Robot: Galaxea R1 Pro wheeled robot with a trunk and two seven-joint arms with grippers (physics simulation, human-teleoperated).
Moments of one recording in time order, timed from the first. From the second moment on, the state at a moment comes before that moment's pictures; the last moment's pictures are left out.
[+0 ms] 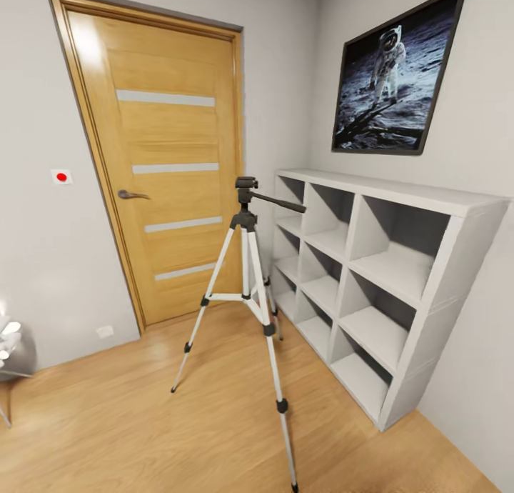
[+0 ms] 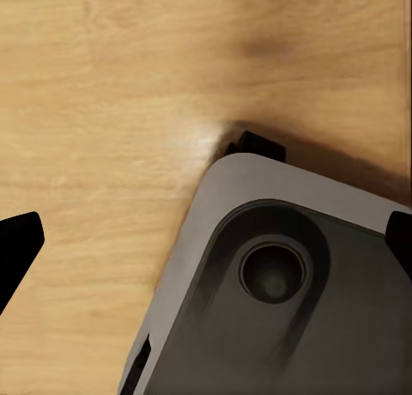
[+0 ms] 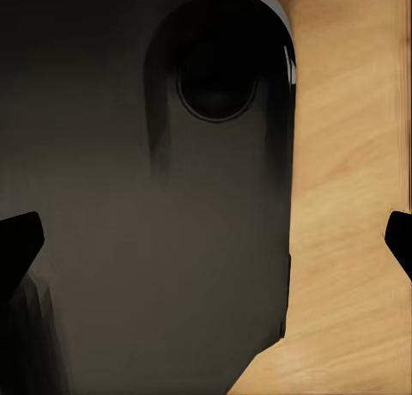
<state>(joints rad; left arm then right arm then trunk) 0.00 0.08 0.01 -0.22 0.38 0.00 0.06 0.00 0.00 -0.03 0.00 -0.01 -0.05 0.00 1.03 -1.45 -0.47</state>
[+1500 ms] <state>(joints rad) 0.00 0.08 0.01 -0.21 0.38 0.00 0.06 0.00 0.00 -0.02 0.00 -0.01 -0.05 0.00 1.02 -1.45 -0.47</state>
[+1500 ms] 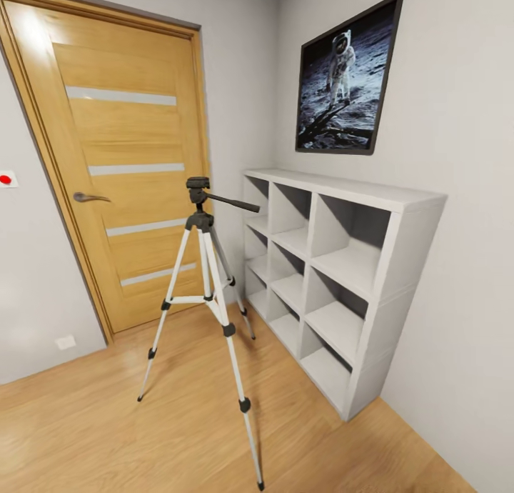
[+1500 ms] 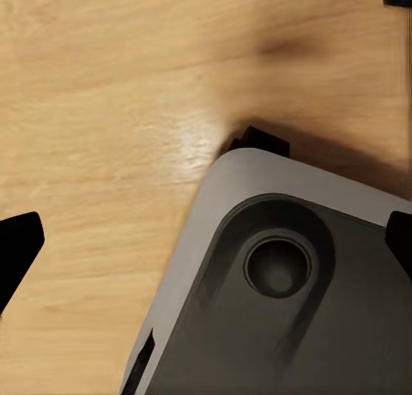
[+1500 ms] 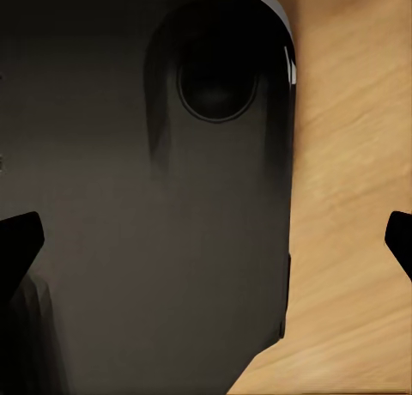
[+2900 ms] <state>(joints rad) 0.00 0.03 0.01 -0.21 0.38 0.00 0.12 0.00 -0.01 -0.03 -0.01 -0.01 -0.06 0.00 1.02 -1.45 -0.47</state>
